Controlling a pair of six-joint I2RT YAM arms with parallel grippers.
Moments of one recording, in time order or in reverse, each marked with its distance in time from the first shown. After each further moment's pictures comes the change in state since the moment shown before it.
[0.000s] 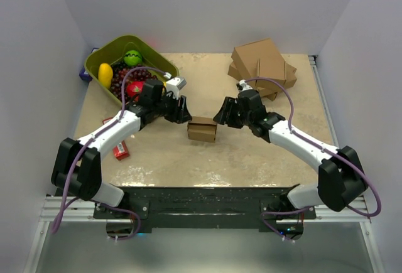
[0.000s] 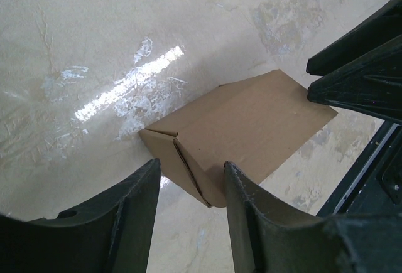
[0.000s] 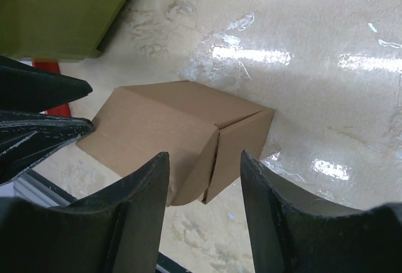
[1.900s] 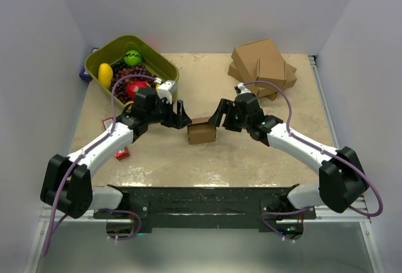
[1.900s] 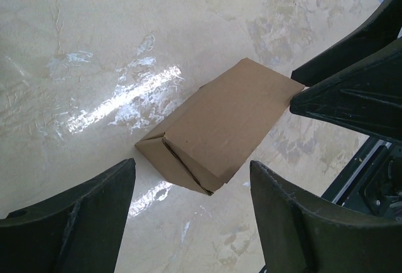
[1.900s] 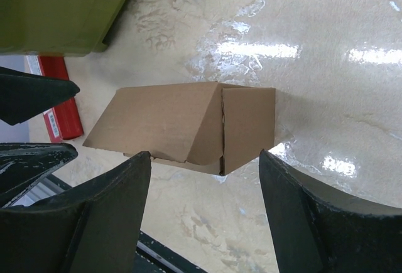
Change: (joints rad) left arm 0.000 -0.158 -0.149 0.085 -0.052 -0.117; right arm 0.041 -0.011 -0.031 0.019 0.027 0.055
